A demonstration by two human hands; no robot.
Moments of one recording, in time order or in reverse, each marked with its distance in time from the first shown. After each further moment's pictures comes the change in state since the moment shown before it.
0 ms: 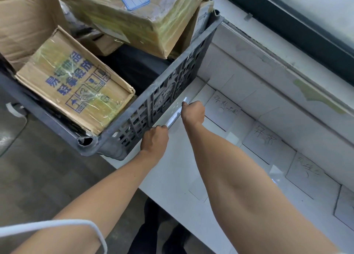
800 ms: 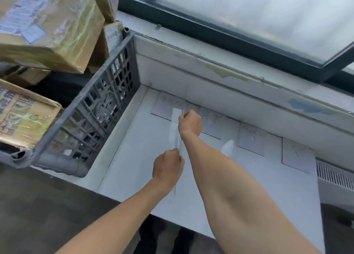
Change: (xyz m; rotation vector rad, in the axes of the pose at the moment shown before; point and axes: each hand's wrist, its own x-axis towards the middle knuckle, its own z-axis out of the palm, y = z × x) left_hand -0.121 0.170 -0.017 -0.312 -0.066 0.230; right_hand -0.033 0.119 -0.154 0.008 0.250 0.064
